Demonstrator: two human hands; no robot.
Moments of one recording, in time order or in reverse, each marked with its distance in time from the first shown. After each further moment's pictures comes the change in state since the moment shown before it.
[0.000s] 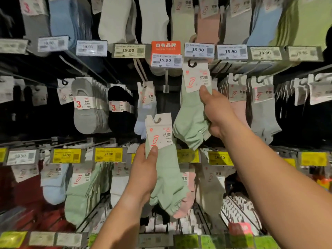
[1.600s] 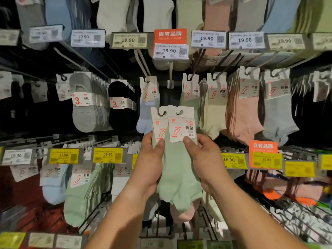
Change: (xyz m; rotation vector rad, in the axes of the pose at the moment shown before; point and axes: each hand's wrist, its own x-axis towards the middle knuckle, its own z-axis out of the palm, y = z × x) left_hand 0.030 0.001 0.013 -0.118 -0.091 -0.060; right_hand -0.059 0.108 0.010 -0.069 -0.014 0.011
